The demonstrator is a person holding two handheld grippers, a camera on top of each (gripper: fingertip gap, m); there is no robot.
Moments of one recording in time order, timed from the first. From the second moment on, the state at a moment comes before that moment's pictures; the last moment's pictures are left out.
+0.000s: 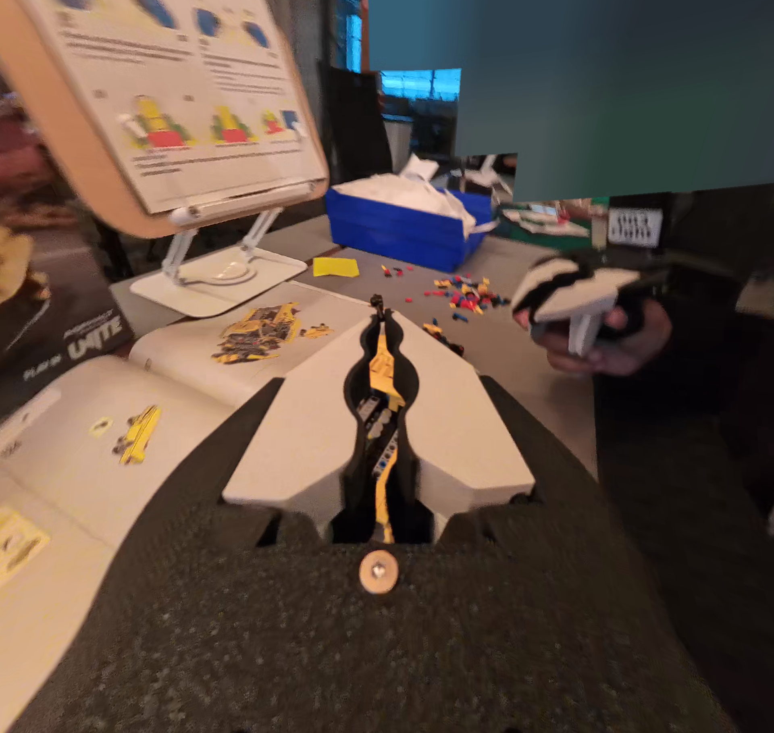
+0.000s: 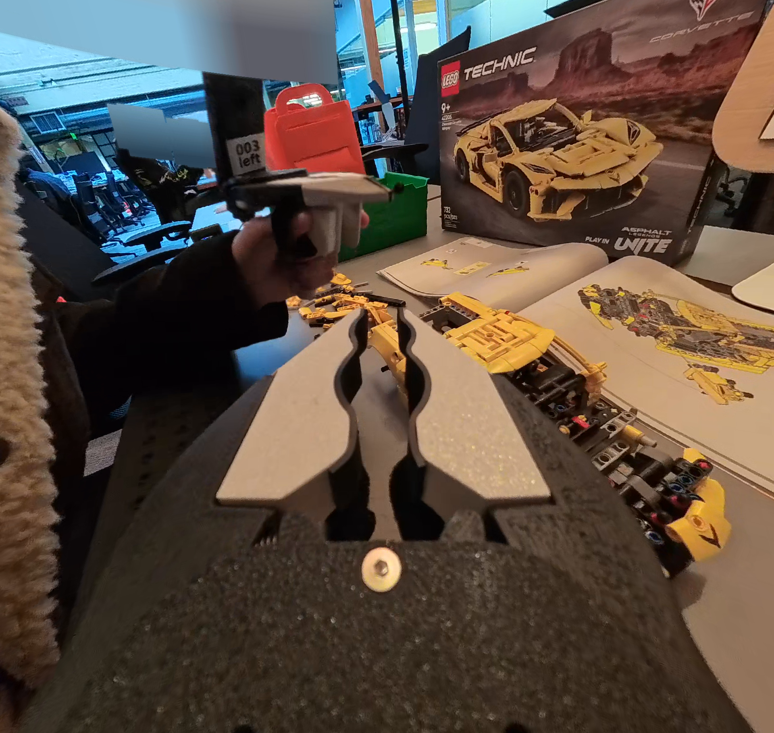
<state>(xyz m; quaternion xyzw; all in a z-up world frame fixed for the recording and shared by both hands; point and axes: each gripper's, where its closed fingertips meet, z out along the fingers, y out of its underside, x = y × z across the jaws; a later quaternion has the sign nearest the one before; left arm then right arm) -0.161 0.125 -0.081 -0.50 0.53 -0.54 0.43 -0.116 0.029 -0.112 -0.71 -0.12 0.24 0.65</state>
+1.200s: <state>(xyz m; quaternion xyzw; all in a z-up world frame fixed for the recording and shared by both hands) -0.126 0.030 -0.112 -0.04 0.67 0.05 0.74 -0.132 0.031 -0.107 -0.61 0.08 0.68 0.40</state>
